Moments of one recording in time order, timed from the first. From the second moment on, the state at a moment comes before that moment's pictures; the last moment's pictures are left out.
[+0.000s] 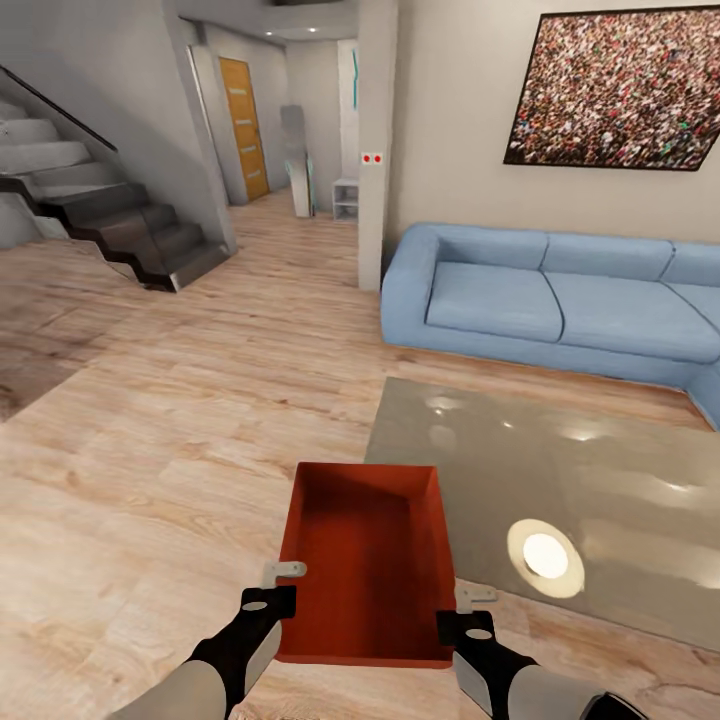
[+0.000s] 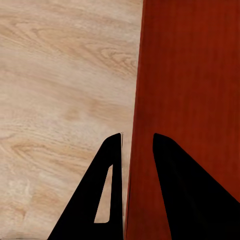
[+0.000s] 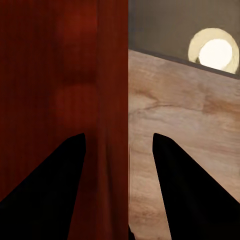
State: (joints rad) left arm -0.62 -0.15 0.02 -0.28 -0.03 0.07 0.24; right arm -0.67 0.10 0.66 -0.04 -0.61 -0.10 -0.25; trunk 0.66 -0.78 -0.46
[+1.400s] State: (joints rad) left arm -0.62 -0.15 0.02 -0.28 -0.03 0.07 0.24; right arm -0.67 0.10 0.66 -0.04 -0.61 -0.10 -0.25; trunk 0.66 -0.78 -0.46
